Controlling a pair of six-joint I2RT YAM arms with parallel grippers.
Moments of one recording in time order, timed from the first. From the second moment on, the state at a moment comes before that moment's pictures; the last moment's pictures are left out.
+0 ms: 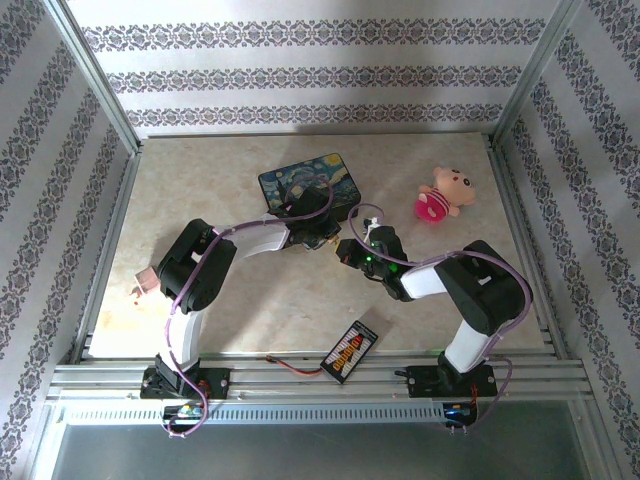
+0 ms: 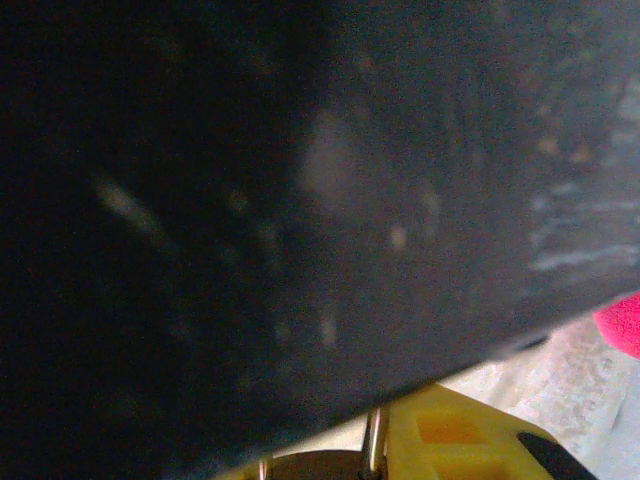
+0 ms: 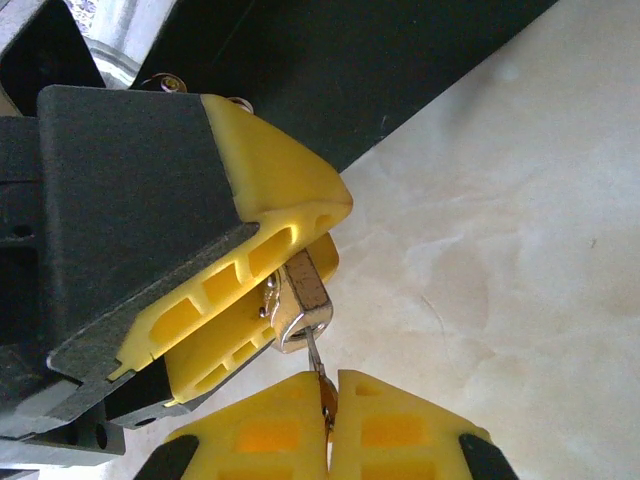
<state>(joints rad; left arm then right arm) -0.64 2.02 1.34 -0.20 0.11 -1.23 0.52 1.71 0.52 0.69 -0.25 0.92</state>
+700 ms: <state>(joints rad) -0.63 2.02 1.34 -0.20 0.12 -1.23 0.50 1.73 0.57 0.64 -0.31 0.83</state>
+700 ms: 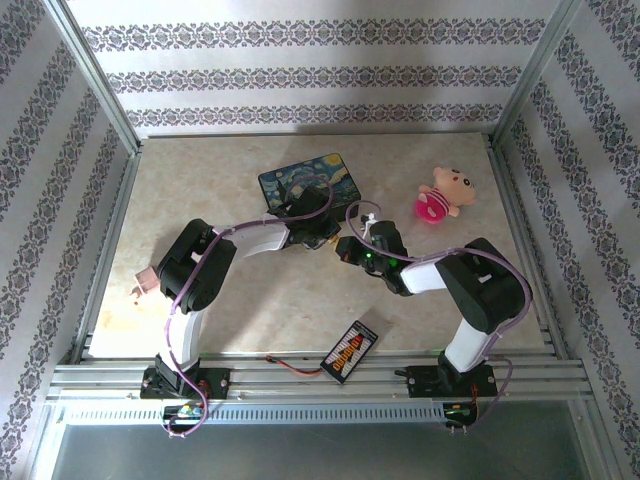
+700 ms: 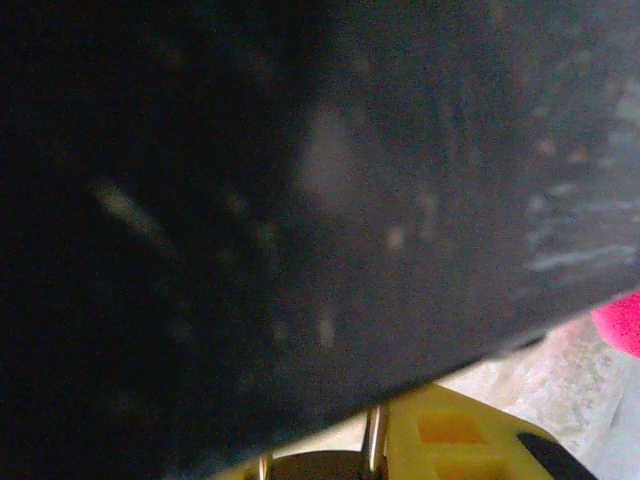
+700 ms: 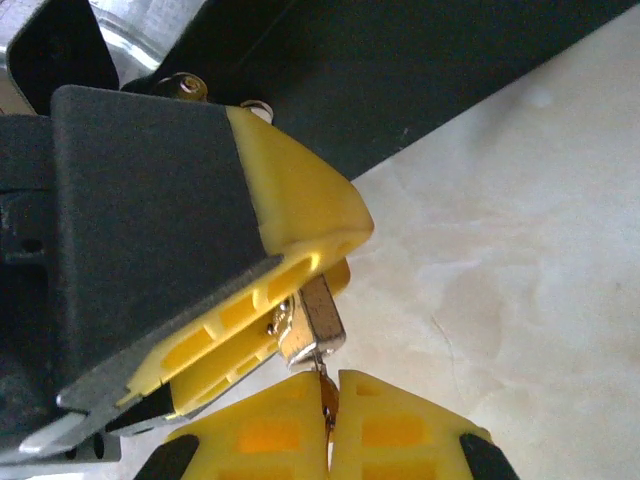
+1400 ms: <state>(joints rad) -0.63 2.02 1.34 -0.20 0.11 -1.24 0.50 1.75 0.59 0.65 -0.32 0.80</state>
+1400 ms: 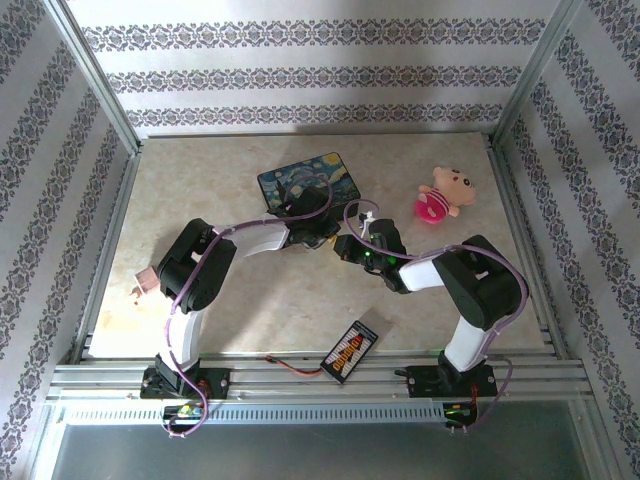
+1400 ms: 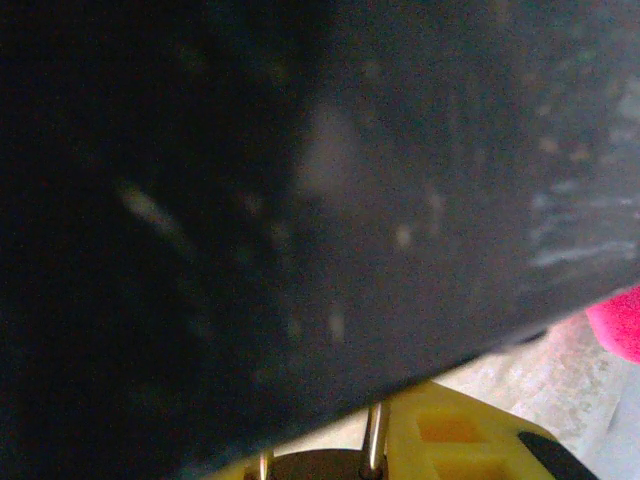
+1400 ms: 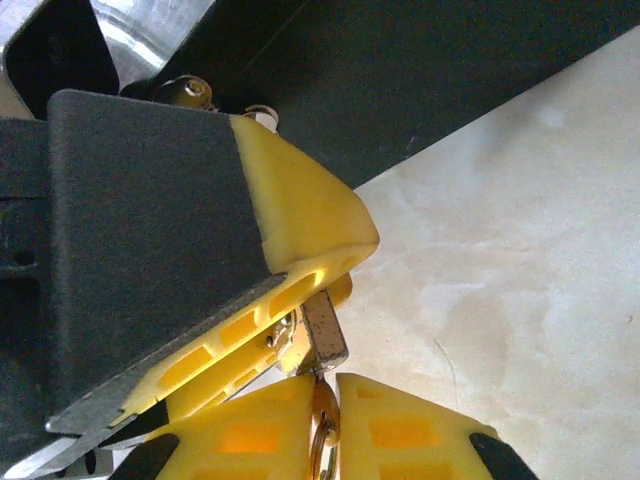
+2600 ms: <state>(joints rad) -0.63 2.01 1.31 -0.14 0.13 -1.24 0.49 1.60 0.47 0.61 -0.34 0.81</state>
